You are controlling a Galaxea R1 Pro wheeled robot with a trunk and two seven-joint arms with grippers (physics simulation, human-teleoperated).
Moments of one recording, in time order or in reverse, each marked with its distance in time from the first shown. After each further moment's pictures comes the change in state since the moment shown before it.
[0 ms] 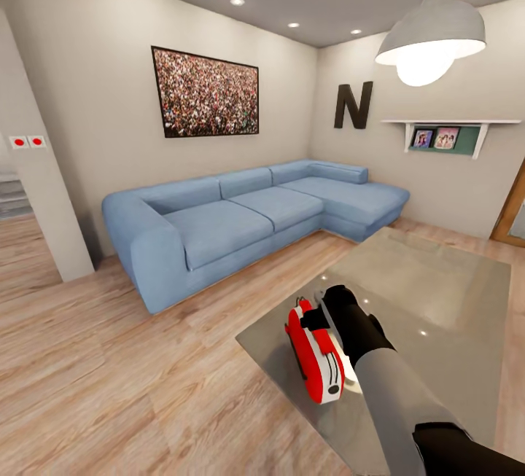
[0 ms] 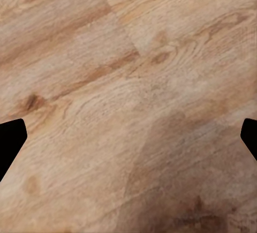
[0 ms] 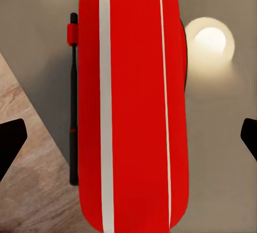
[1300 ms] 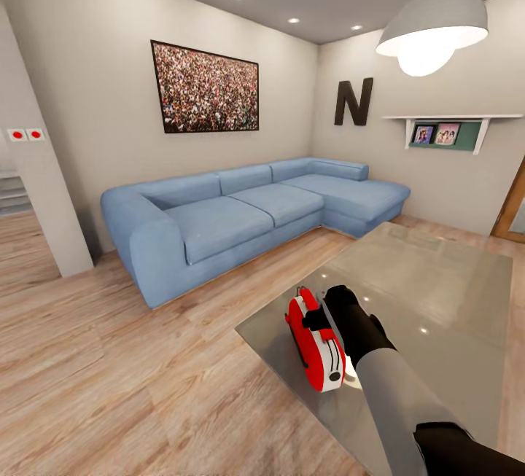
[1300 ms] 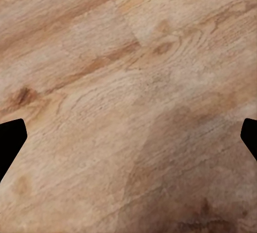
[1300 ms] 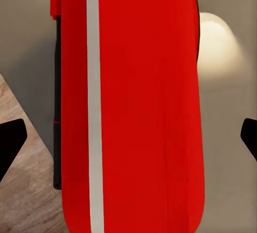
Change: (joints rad) left arm 0.000 0.000 0.000 0.000 0.000 -0.005 0.000; right arm 0.000 -0.006 0.000 0.002 0.001 0.000 -0.009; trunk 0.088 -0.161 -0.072
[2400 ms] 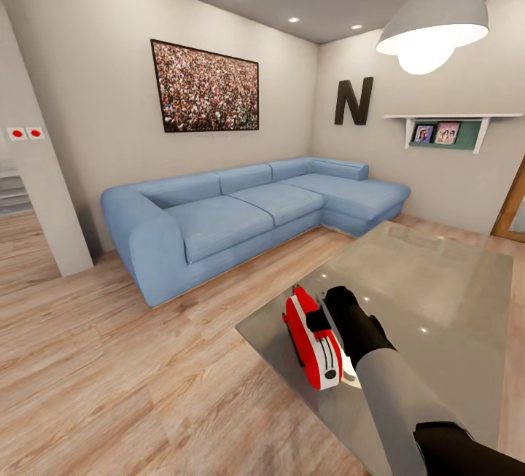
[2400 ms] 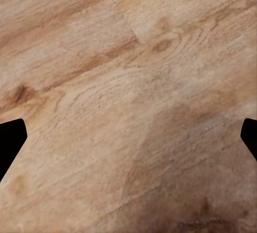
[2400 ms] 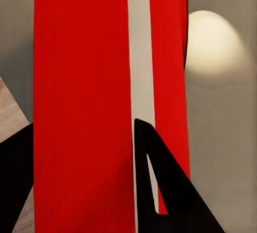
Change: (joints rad) left arm 0.000 -0.003 0.000 0.000 0.000 0.000 0.000; right arm 0.000 0.000 0.000 0.009 0.004 -0.003 -0.002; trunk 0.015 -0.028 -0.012
